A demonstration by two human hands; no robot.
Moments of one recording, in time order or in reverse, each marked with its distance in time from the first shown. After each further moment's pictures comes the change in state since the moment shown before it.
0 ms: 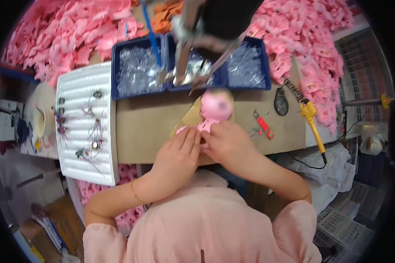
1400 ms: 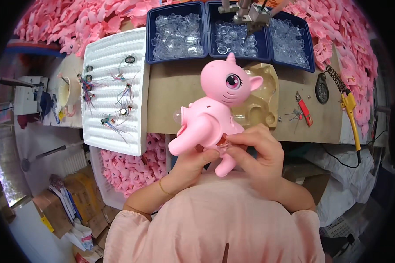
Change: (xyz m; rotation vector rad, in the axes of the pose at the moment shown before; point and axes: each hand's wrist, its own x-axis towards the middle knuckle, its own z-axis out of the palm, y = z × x) left_hand -0.072 0.022 0.007 -2.028 0.107 -0.927; right_hand -0.007 -0.076 -0.003 1.073 0.383 0.518
